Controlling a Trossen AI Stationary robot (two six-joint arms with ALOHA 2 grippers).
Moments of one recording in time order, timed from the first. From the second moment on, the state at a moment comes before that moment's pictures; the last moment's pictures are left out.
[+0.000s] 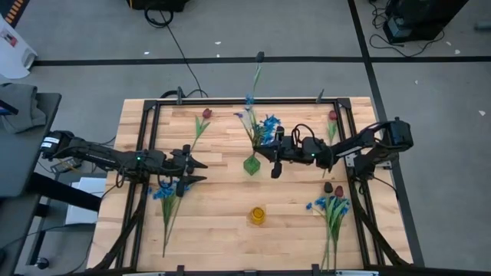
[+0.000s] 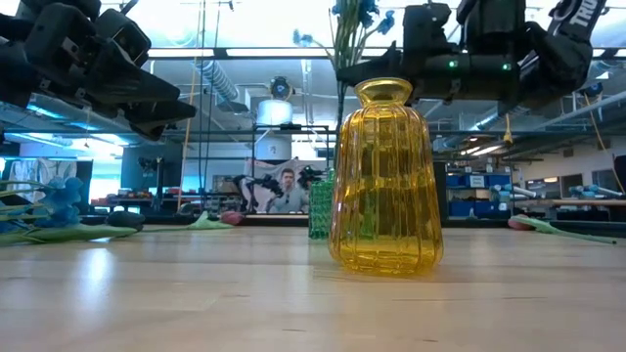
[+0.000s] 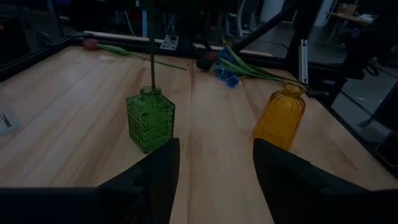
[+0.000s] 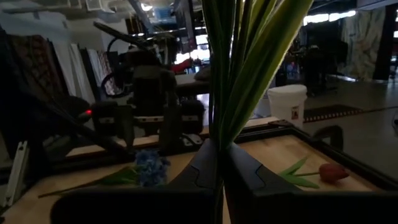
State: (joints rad) left arm -0.13 0.73 0.13 0.43 -0.08 -0.16; right arm -0.07 1.59 0.50 1.19 0.09 0.12
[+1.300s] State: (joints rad) left arm -0.13 0.73 0.13 0.42 -0.08 -0.16; right arm -0.07 1.59 0.50 1.06 0.08 0.15
